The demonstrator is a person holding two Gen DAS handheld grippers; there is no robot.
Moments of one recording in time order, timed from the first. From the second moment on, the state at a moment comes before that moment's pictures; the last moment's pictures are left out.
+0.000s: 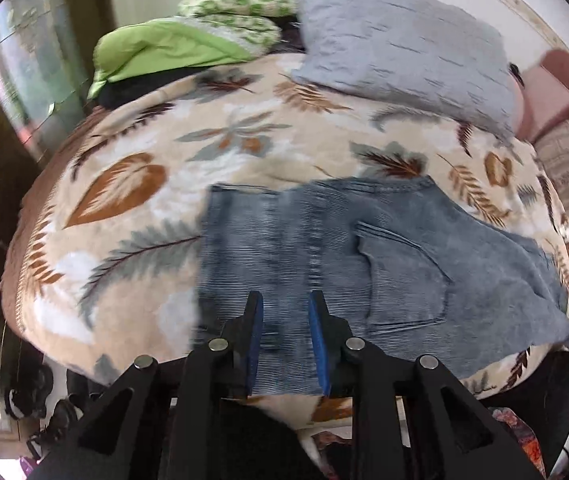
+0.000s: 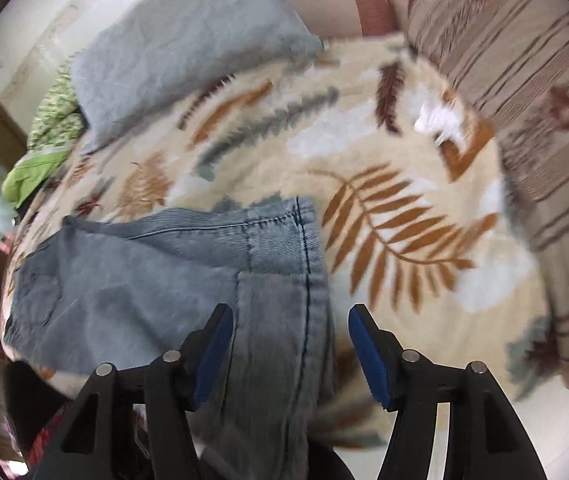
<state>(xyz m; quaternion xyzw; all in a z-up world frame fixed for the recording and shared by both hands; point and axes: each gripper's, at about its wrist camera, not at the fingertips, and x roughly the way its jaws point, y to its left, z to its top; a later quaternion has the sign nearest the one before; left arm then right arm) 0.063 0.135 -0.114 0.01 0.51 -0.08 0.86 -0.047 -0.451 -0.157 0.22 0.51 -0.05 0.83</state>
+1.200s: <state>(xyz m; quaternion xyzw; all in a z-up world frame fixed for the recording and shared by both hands) 0.040 0.026 -0.105 0.12 0.43 -0.06 0.89 -0.015 -0.391 -0.111 0.20 0.43 -0.07 0.88</state>
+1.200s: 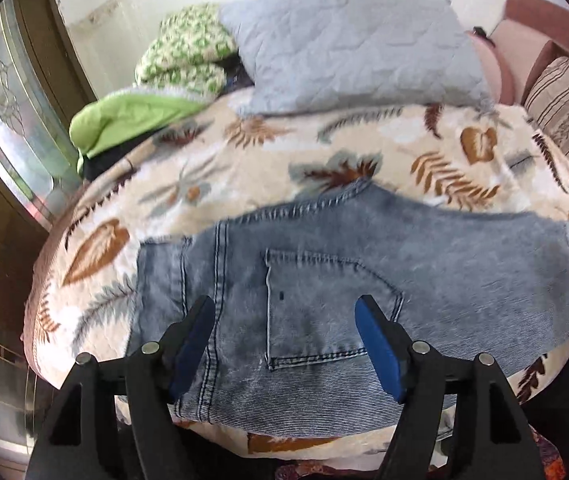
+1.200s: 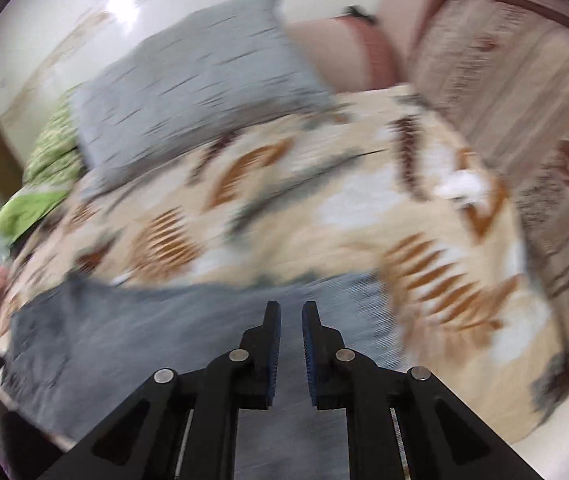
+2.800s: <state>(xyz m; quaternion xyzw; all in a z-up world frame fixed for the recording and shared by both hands) 0.077 0.115 -0.173 0.06 0.56 0.02 0.82 0.023 -0.138 -0.143 0.02 0.50 0.11 0.86</state>
